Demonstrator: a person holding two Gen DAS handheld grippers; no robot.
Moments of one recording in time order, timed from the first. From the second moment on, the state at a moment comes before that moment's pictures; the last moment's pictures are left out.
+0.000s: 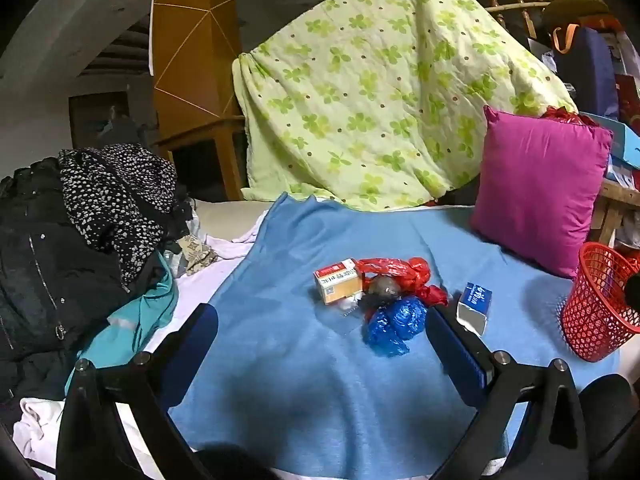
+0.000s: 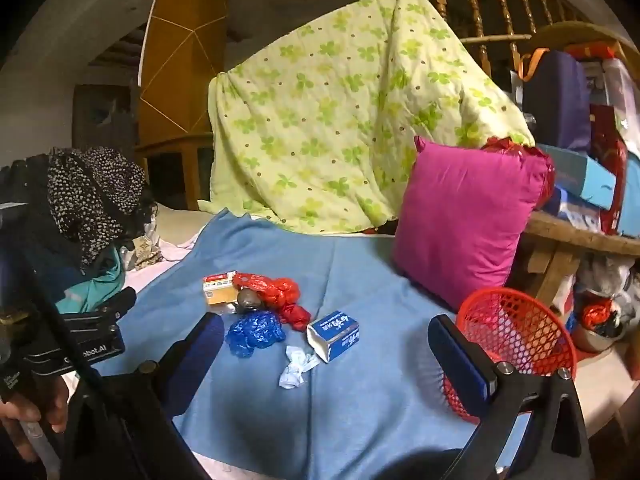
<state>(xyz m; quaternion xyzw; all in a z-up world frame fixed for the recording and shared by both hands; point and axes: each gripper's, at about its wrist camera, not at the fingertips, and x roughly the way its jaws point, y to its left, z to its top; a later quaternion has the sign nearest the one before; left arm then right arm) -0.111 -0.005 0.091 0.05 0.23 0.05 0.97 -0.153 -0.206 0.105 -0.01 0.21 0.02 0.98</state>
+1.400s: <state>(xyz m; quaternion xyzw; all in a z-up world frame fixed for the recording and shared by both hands) -0.115 -0.001 0.080 0.04 0.23 0.05 0.97 -0.136 -0.220 0.072 0.06 0.27 0.02 0.96</state>
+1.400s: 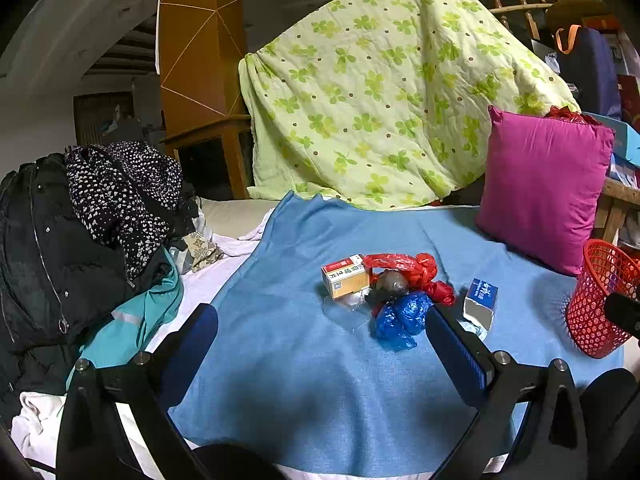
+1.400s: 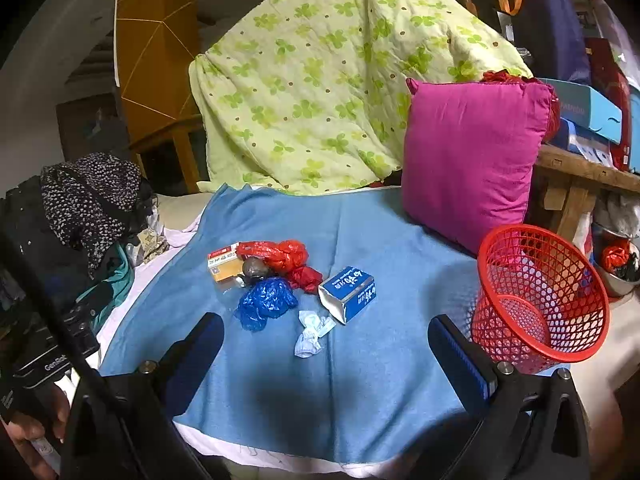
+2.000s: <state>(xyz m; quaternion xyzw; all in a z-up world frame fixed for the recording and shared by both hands) -0.112 -0.001 0.069 0.04 0.23 0.05 0.97 -0.123 -0.218 0.061 0.08 0.30 0.02 0.95</state>
